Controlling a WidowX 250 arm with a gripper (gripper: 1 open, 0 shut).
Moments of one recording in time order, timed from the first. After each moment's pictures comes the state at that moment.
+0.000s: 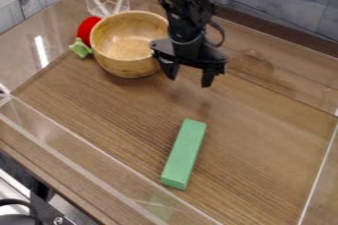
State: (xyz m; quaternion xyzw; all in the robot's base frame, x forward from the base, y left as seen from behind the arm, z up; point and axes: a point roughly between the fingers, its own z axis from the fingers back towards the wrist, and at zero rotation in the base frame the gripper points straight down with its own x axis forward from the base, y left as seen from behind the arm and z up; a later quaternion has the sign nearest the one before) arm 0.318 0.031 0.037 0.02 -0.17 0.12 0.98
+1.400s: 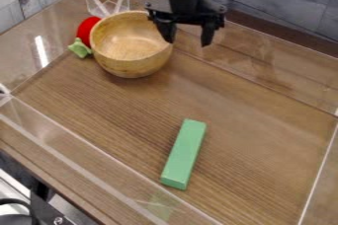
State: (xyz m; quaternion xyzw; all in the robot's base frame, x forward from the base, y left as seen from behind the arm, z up) arm 0.342 0.053 0.085 0.01 -0.19 0.18 0.97
